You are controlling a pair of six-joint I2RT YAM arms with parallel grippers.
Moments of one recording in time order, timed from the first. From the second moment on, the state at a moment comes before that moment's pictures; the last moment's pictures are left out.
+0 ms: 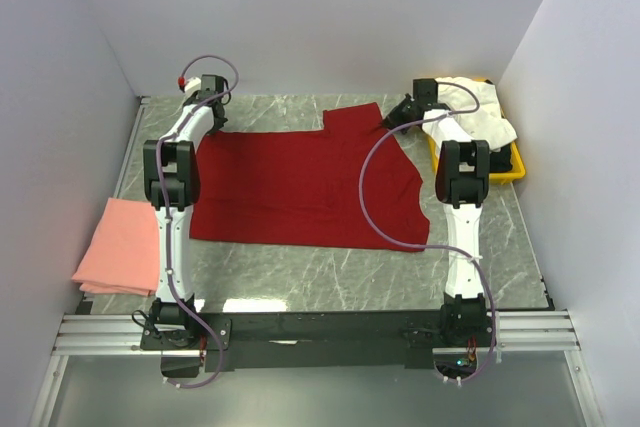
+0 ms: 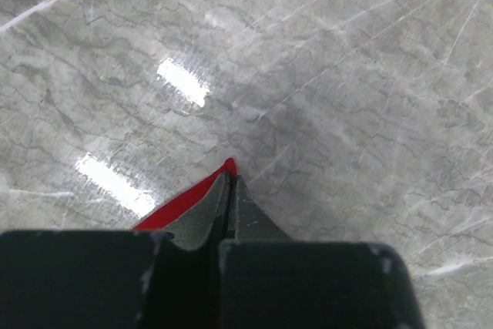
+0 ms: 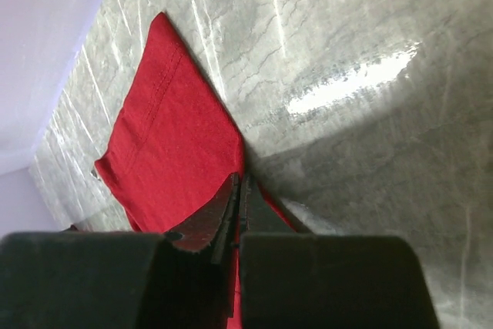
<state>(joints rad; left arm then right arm) -0.05 2.47 2.10 -0.52 -0.45 -0.62 0.04 2.55 2.13 -0.37 -0.28 0.87</state>
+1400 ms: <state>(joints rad) 0.02 2.33 2.04 -0.53 -0.36 -0.65 0.02 2.17 1.76 -0.31 -0.29 0.76</state>
